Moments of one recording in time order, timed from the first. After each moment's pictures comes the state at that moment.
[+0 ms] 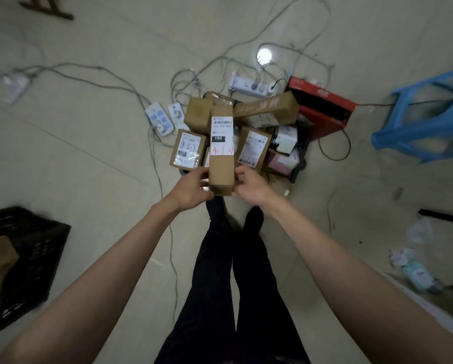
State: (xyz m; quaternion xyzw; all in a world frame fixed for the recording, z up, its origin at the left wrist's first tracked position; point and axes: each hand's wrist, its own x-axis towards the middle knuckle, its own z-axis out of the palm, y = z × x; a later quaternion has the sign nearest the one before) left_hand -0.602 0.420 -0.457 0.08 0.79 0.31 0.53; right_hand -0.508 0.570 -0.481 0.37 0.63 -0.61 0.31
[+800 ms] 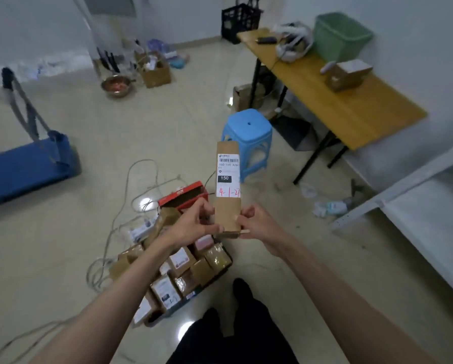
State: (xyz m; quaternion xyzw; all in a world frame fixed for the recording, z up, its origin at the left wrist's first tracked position) left_hand -0.524 0.561 -0.212 0.55 0.60 0.23 0.53; right_hand -0.319 0.580 -0.222 0.59 0.47 -0.61 -0.23
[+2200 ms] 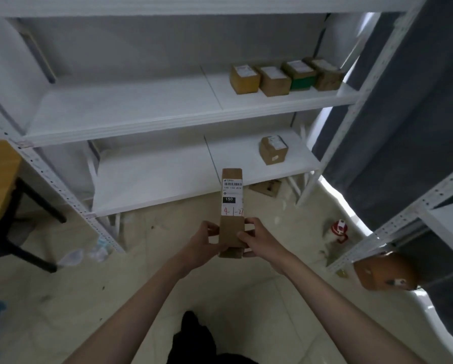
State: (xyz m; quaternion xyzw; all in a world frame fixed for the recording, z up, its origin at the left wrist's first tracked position) left_hand 0.126 0.277 -0.203 0.80 0.12 -0.14 0.57; right_hand 0.179 0.093 -0.191 0.79 0.02 -0.31 -0.53
